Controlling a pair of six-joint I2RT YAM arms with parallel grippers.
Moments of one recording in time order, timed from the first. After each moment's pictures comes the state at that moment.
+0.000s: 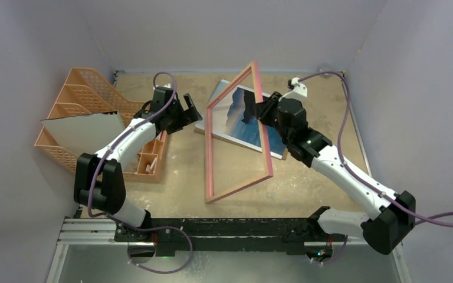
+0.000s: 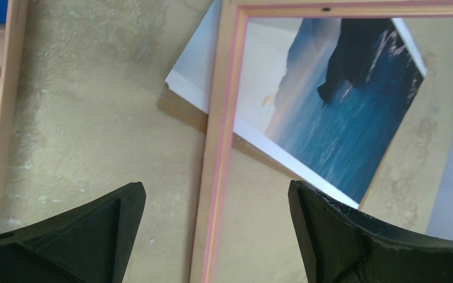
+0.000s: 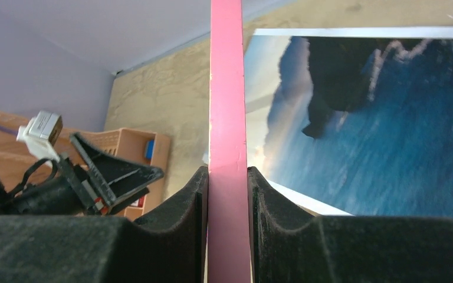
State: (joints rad) left arm -0.27 1.53 1.15 -0.37 0.10 -0.68; right arm 0.66 1.23 1.12 -0.17 0.39 0.71
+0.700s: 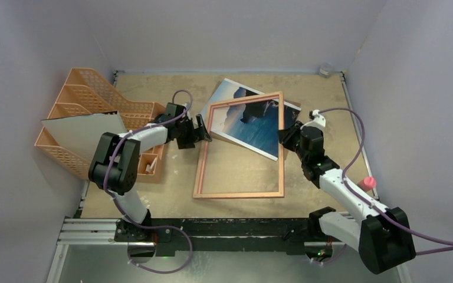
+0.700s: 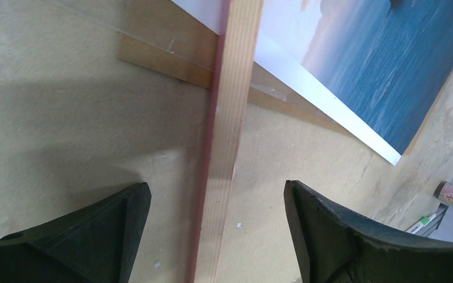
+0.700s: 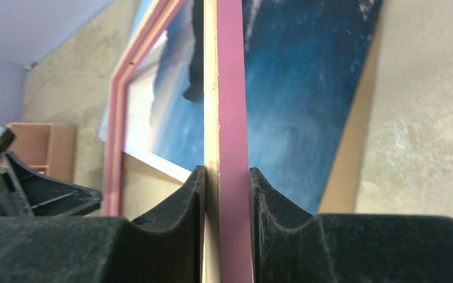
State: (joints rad) left arm -0.29 1.74 0.99 -0.19 0.33 -0.59; right arm 0.33 1.04 0.54 0.13 0.14 0.69
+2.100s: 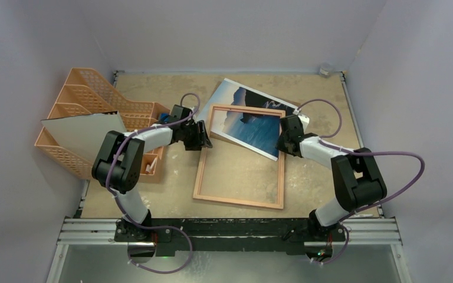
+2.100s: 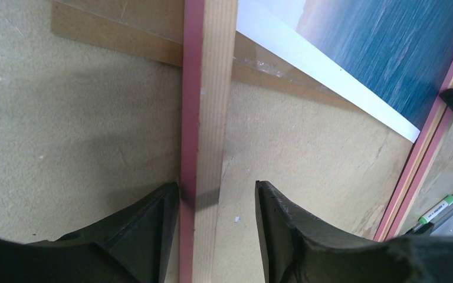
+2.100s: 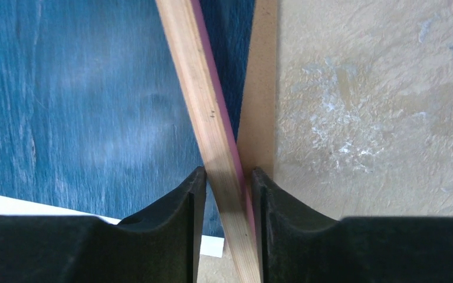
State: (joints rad) left arm -0.35 1.77 1.00 -0.19 0.34 -0.54; right arm 0.31 1.56 0.79 -0.21 0.28 0.67
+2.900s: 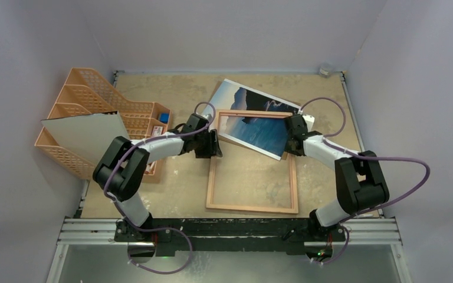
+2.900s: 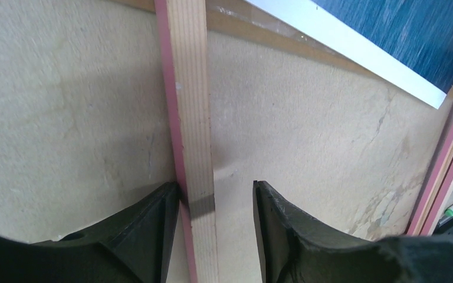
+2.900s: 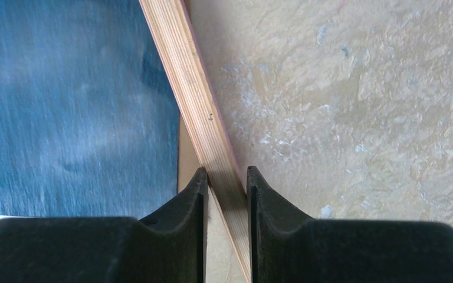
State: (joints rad) left arm -0.54 1.73 0.97 -0.19 0.22 -0.62; right arm 0.29 1.54 0.82 -0.34 0.37 0.57
